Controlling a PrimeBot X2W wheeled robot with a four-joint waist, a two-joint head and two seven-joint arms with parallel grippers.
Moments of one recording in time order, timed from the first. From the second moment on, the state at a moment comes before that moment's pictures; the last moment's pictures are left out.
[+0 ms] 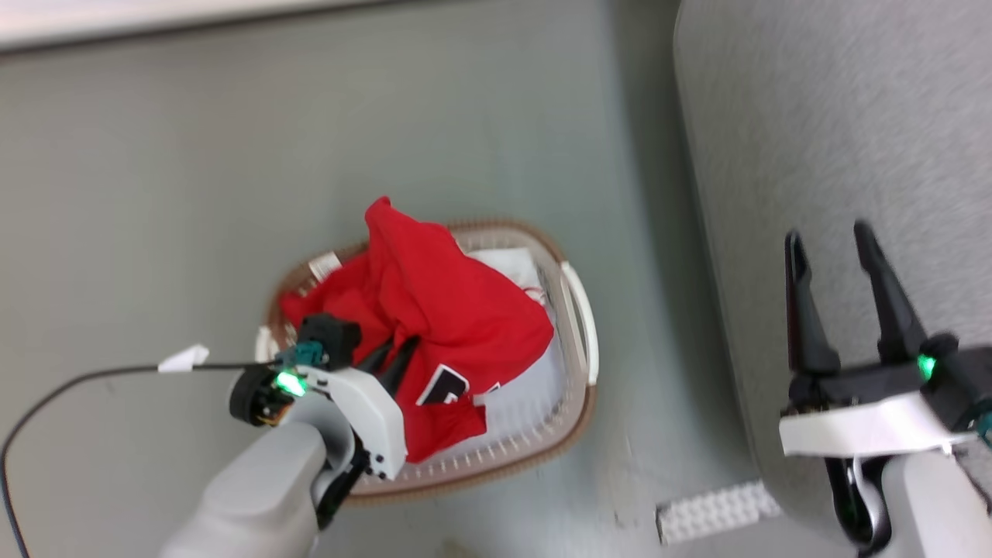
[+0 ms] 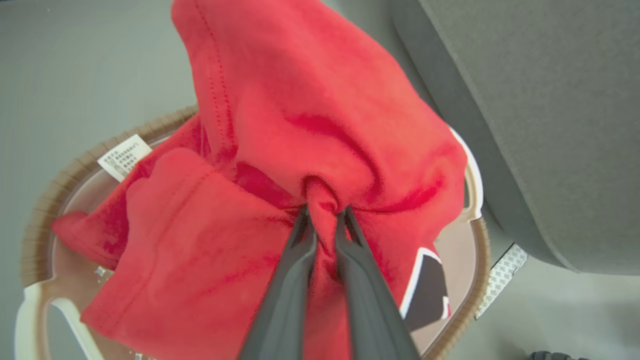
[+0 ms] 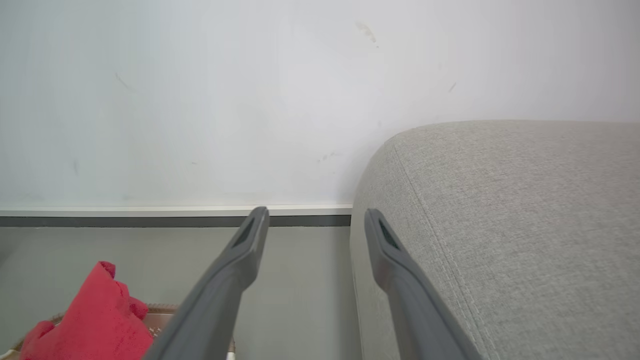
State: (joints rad) left arm -0.81 0.23 -0.97 0.96 -0.78 -0.12 -0.26; right arm -0.36 -0.05 0.07 0.14 0.23 0.13 -0.26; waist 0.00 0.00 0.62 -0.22
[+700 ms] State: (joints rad) left arm -0.41 0.30 -0.79 0.52 -0.77 0.00 -0.26; right arm -0.08 -0.05 0.04 0.22 0.17 0.13 -0.26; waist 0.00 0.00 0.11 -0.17
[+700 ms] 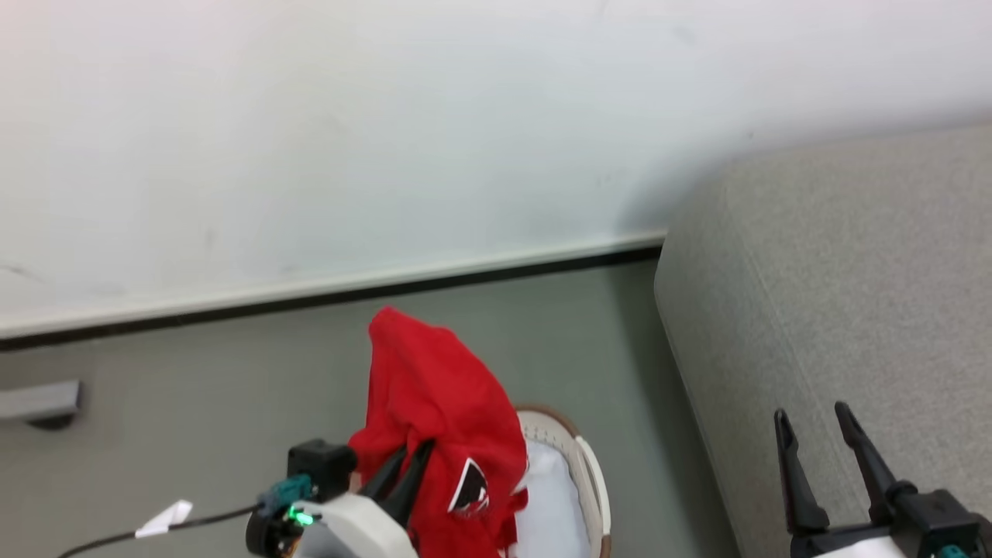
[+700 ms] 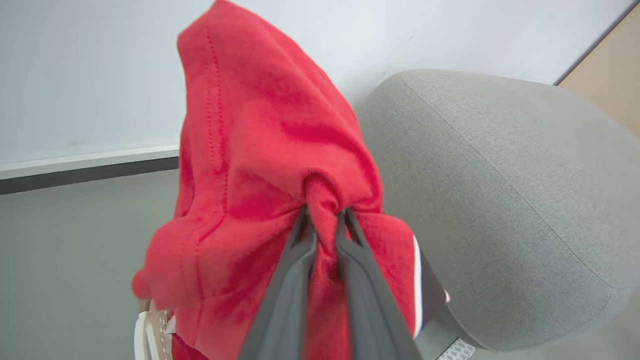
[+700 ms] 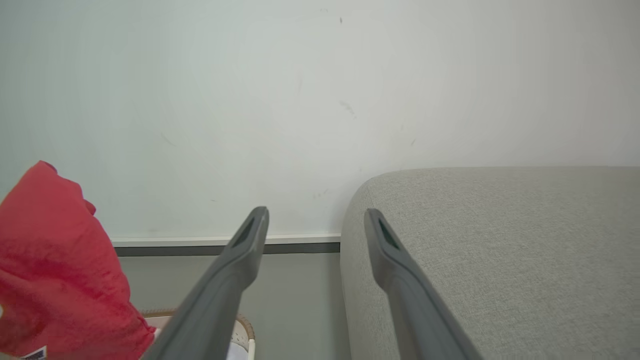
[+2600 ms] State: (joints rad) left arm -0.40 0.38 -0.92 -0.01 -0.78 -0.08 -0.11; right arm -0.64 -0.50 1.25 0.11 0.91 0.13 -0.16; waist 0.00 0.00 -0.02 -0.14
